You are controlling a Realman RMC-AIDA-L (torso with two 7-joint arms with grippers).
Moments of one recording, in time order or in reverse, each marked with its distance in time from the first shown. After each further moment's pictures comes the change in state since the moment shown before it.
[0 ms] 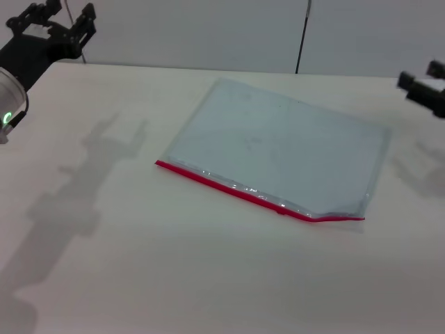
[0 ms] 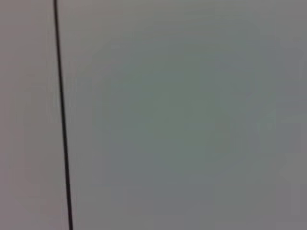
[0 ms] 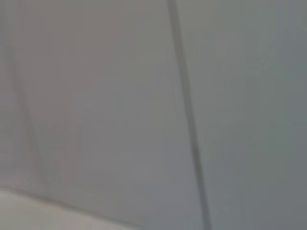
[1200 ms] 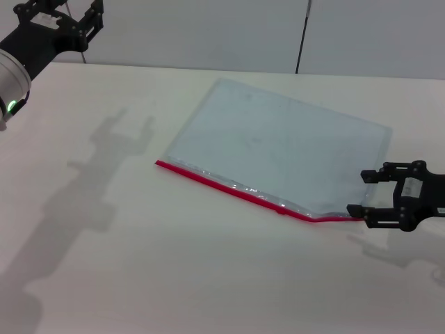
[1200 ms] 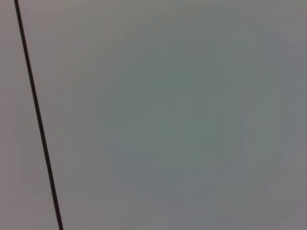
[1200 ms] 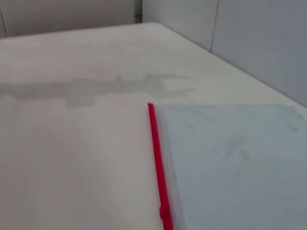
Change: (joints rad) left arm 0.002 0.001 -0.002 0.105 0.147 0.103 -0.045; right arm 0.025 0.008 -0.042 -0.145 -0.578 -0.321 0.018
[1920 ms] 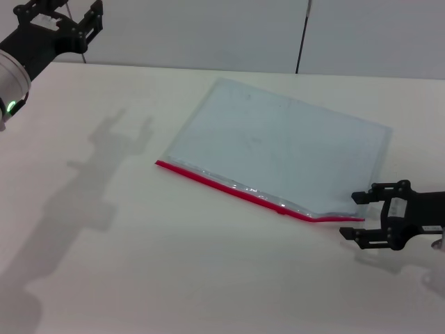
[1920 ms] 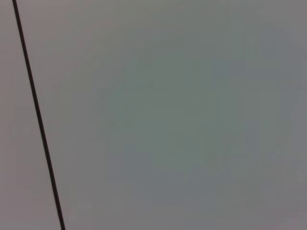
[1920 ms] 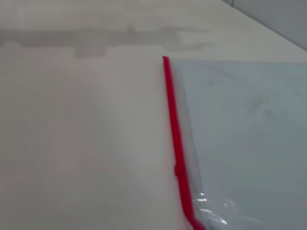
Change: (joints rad) left arm -0.001 0.000 -0.002 0.002 0.015 0.010 0.000; right arm -0.003 0.002 -0.154 0.026 -0.018 0.113 0.015
